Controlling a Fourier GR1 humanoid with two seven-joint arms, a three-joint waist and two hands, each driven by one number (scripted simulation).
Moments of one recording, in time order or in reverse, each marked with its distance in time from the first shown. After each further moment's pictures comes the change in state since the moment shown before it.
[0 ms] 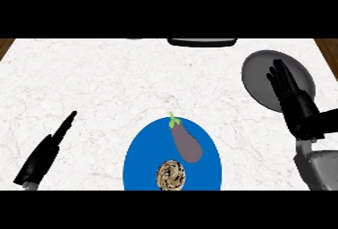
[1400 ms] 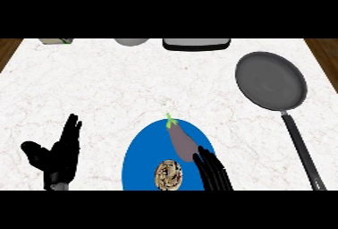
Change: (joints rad) left arm 0.065 -0.387 0.212 0.002 0.308 0.148 -0.051; right arm 0.551 0.292 0.717 -0.452 1.271 -0.422 0.385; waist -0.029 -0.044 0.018
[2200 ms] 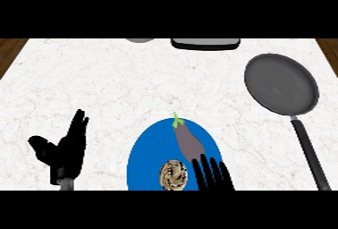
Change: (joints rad) left arm -0.034 -0.020 -0.018 -0.005 -0.018 -0.008 0.026; right arm -0.184 -0.123 0.088 -0.008 0.172 0.725 0.530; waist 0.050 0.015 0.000
